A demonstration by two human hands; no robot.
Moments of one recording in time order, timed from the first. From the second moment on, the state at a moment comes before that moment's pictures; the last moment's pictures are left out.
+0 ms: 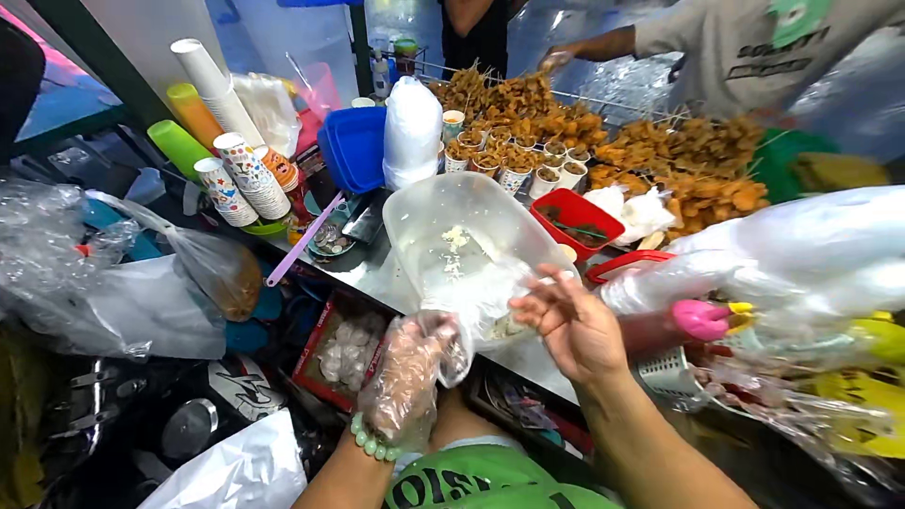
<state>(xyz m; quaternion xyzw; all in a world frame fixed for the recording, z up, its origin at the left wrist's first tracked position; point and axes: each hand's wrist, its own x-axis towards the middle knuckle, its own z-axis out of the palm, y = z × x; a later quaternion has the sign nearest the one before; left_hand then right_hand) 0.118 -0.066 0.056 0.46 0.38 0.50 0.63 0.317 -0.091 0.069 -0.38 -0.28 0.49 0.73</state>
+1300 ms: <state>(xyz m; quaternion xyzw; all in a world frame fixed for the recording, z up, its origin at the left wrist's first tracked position) 0.153 0.038 0.006 0.70 0.51 0.47 0.15 0.372 0.167 0.038 -0.65 -0.75 0.00 -0.10</state>
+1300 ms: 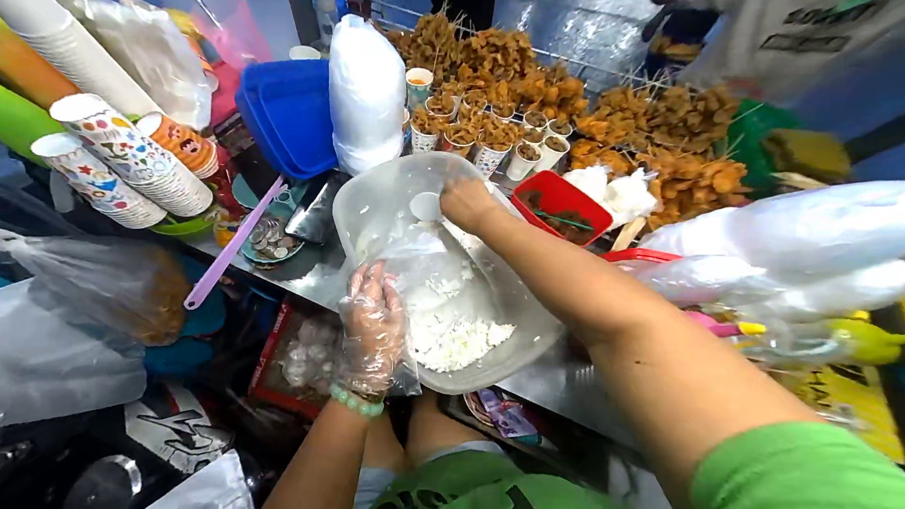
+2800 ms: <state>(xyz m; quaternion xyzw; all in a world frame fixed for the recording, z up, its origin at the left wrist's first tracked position) 0.154 0.047 0.032 0.72 0.56 0.35 0.22 0.393 0.018 0.058 -0.57 -0.61 0.55 0.00</state>
